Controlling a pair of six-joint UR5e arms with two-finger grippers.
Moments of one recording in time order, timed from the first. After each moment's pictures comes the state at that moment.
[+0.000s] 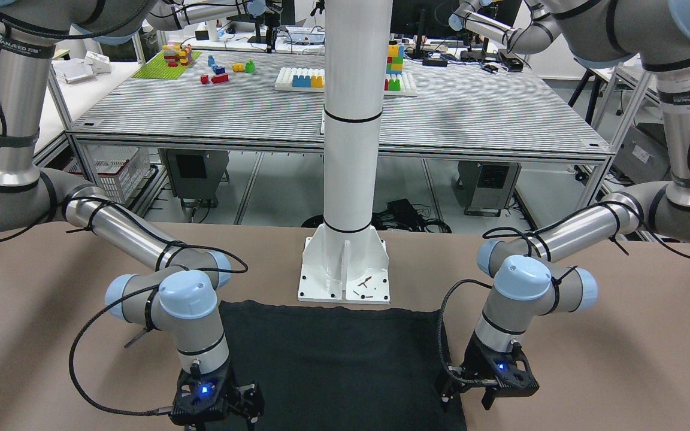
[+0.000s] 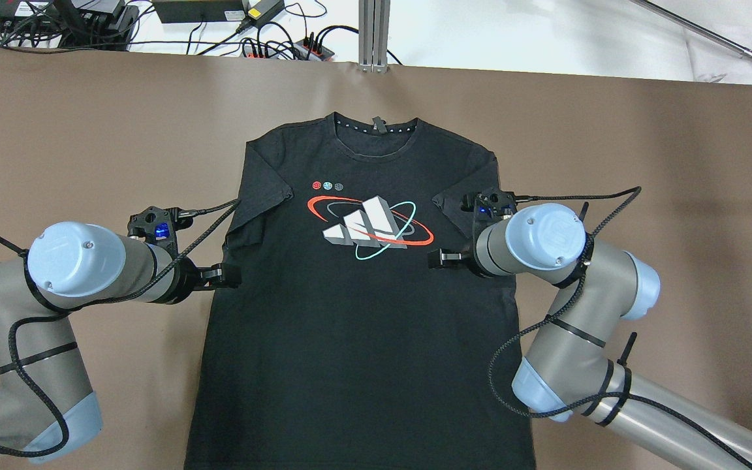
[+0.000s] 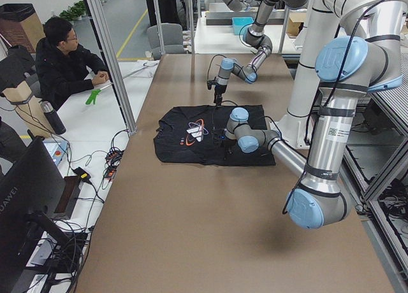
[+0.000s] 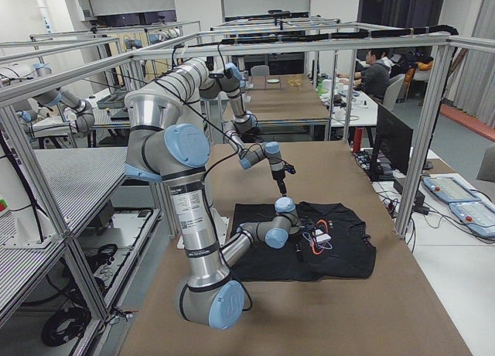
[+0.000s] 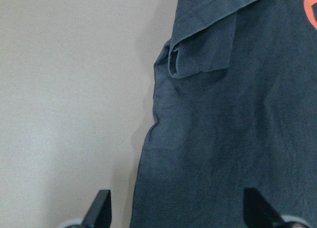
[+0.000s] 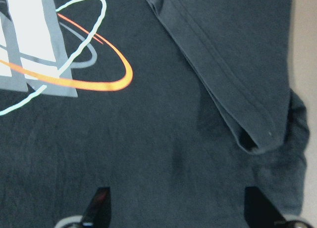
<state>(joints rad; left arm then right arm) -0.59 -1.86 -1.89 -1.91 -1.79 -1.40 0.63 -1.11 1.67 -1.21 1.79 1.10</state>
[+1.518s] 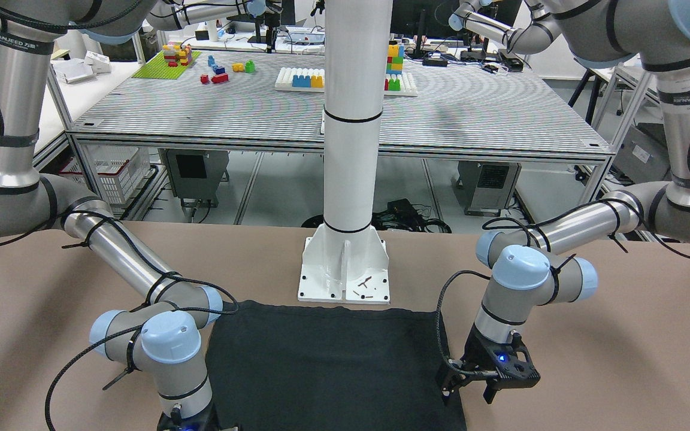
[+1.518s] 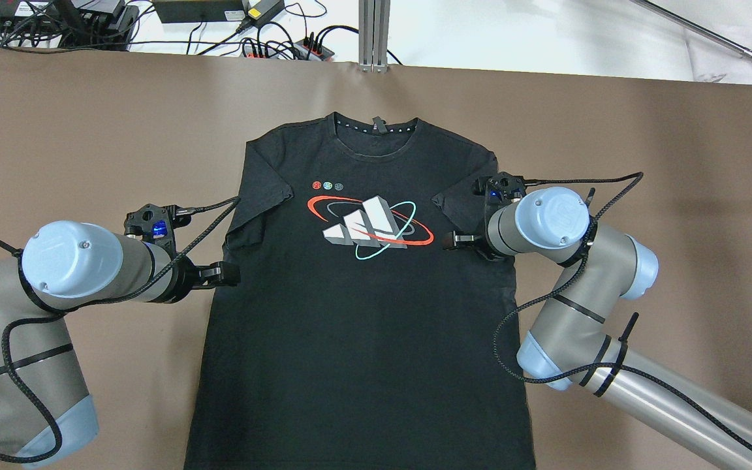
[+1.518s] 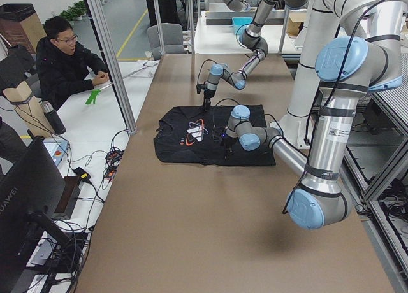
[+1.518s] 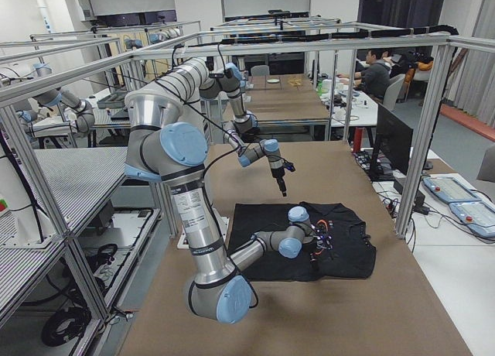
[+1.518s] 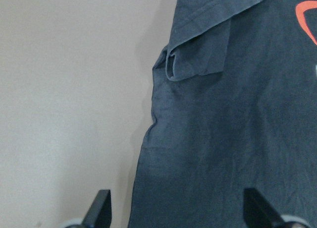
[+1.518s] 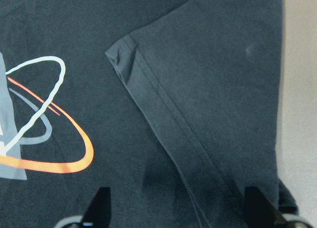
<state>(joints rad) -0.59 -1.86 -1.94 -1.85 -1.78 -1.40 0.68 -1.09 1.52 -1.08 1.79 1.05</state>
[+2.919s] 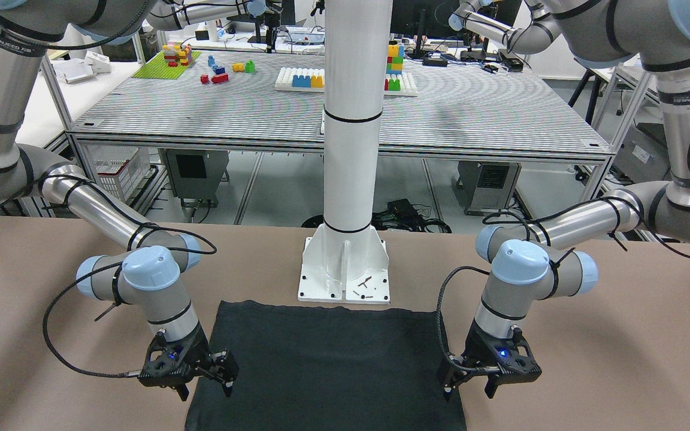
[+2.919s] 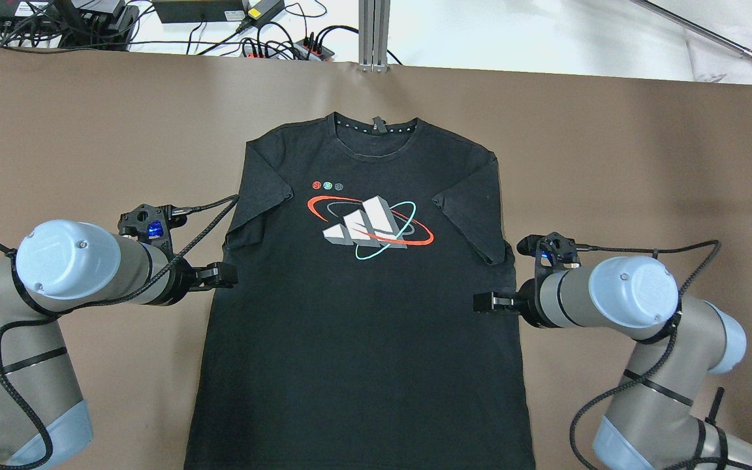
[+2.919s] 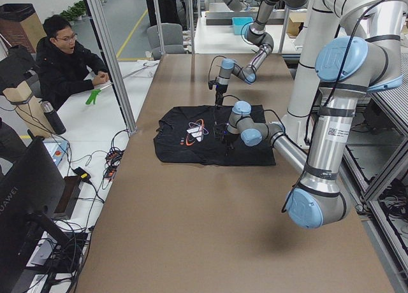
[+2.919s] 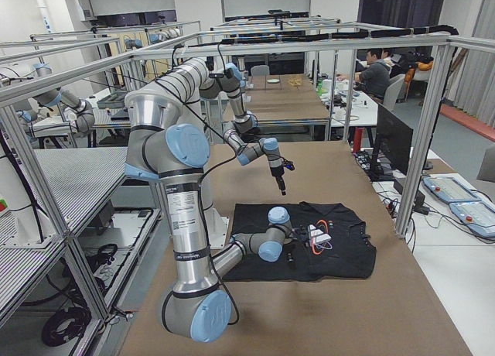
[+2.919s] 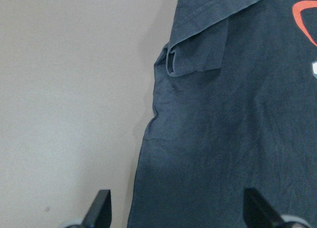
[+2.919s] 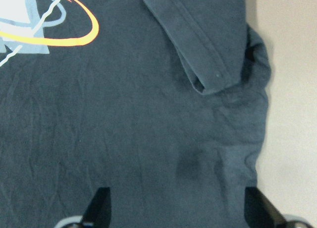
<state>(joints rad) -0.59 -1.85 -1.96 -1.80 -1.77 -1.43 0.59 -1.37 1.86 -1.08 1.85 1.24</state>
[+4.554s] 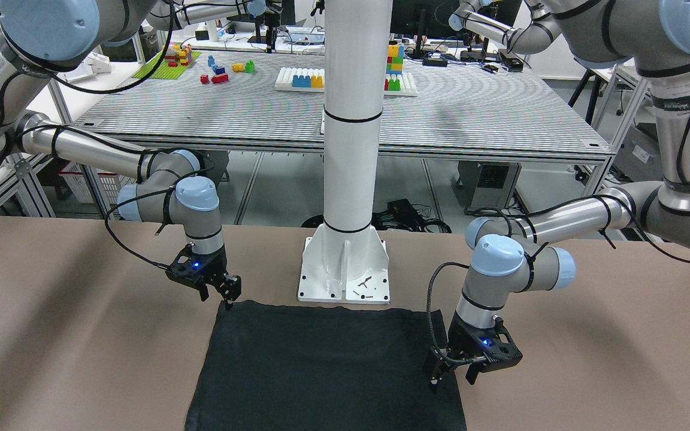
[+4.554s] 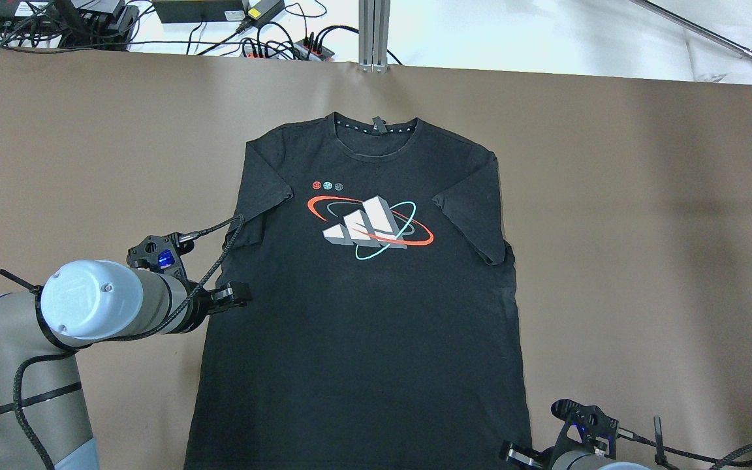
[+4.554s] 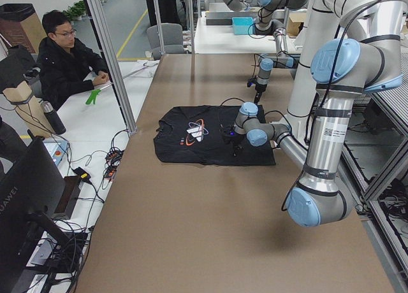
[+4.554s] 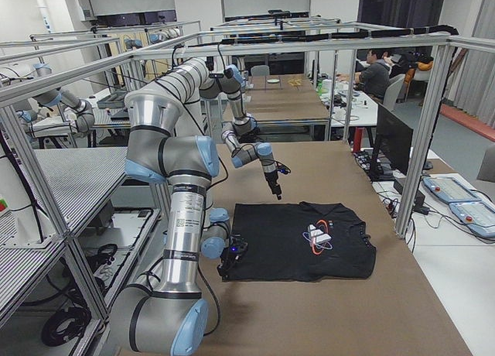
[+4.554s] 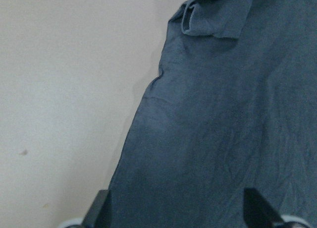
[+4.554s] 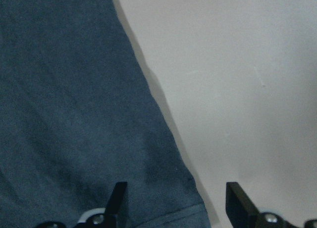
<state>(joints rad) -0.50 -1.86 -1.97 -1.81 -1.69 -1.63 0.11 -1.62 2.16 -1.34 1.52 1.90</state>
